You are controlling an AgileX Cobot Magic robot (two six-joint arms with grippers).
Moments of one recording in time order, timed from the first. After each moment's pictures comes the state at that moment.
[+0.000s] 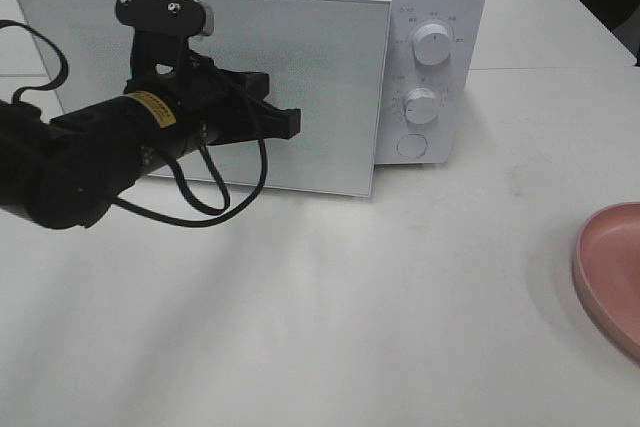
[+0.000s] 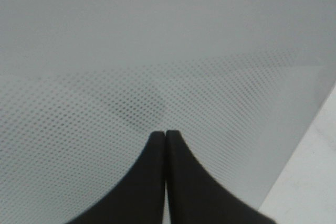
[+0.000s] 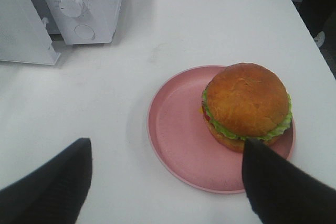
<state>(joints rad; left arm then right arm) -0.68 1.88 -0.83 -0.17 -0.71 0.00 0.14 -0.01 -0.52 -0.13 1.04 0.19</state>
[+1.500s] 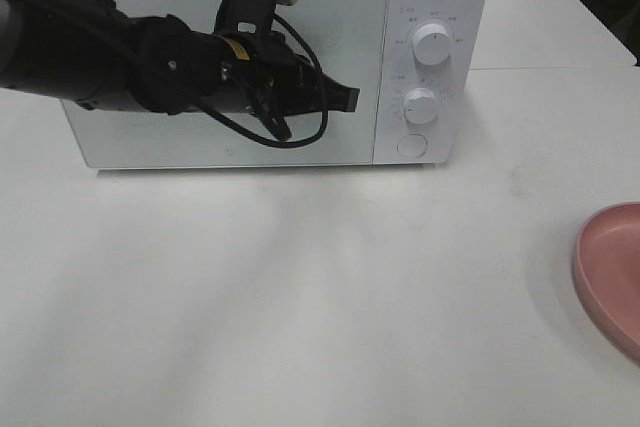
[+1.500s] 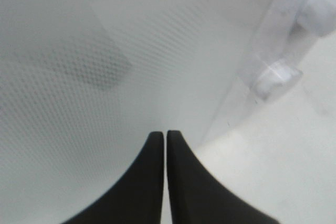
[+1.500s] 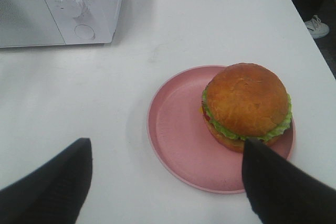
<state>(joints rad) -0.69 1.95 -1.19 -0.32 -0.12 0.19 0.14 -0.01 -0.52 -0.13 1.04 0.19</state>
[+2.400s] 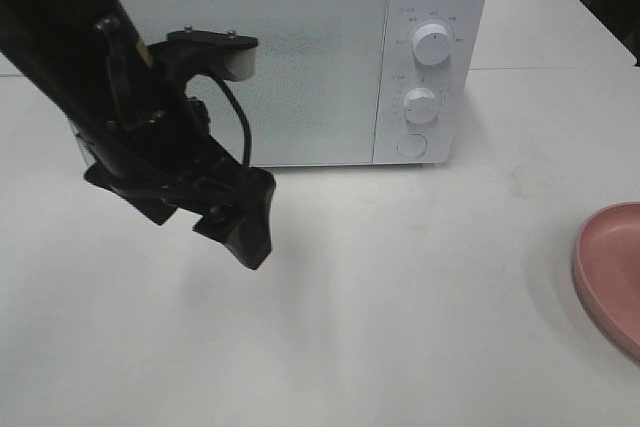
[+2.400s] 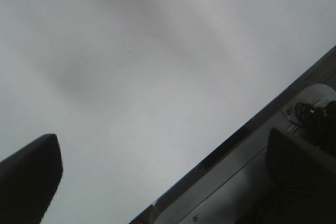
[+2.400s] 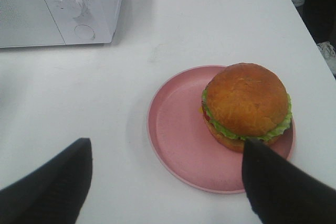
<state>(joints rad) -0.67 1.69 -1.18 -0.24 0.96 0.10 0.14 -0.01 -0.52 -0.13 1.04 0.19</state>
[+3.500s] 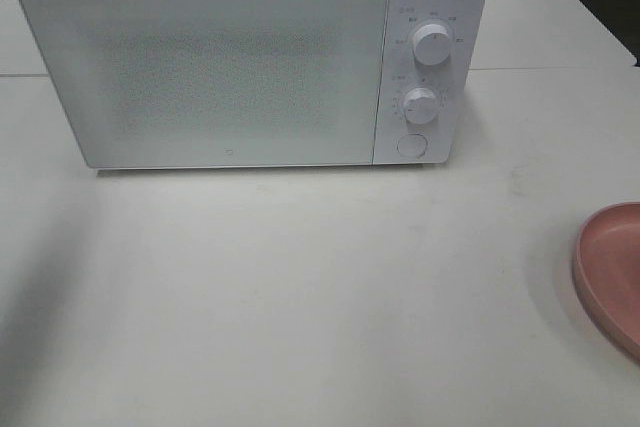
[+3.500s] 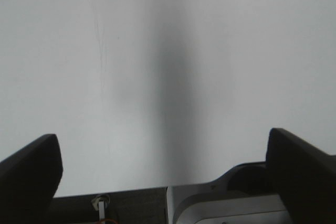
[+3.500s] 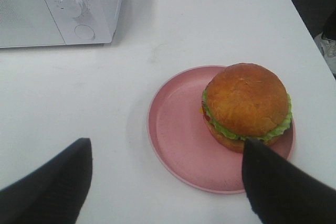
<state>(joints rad) -0.02 1.16 -1.07 -0.09 1.21 0.05 0.14 -0.01 -0.52 -0.13 1.04 0.19</state>
